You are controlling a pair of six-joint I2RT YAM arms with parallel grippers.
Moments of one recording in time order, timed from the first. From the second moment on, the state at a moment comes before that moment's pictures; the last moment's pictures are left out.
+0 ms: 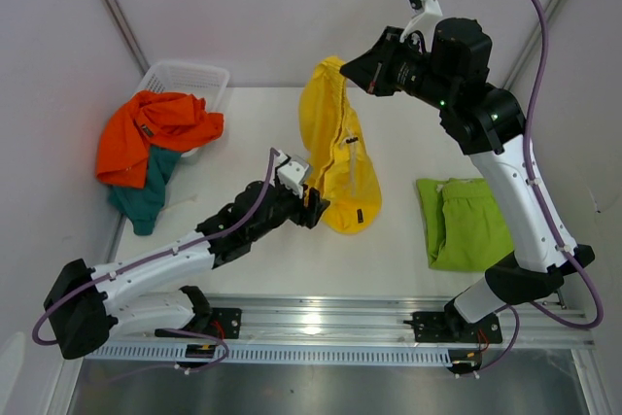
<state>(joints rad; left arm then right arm) -0.90 1.08 0.69 0.14 -0.13 -0.16 0.58 1.55 2.15 -0.70 -0.22 0.51</state>
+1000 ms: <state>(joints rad) -1.26 0.84 1.47 -0.52 -0.27 -0.19 0.91 0.97 1.99 -0.39 0.17 0.36</state>
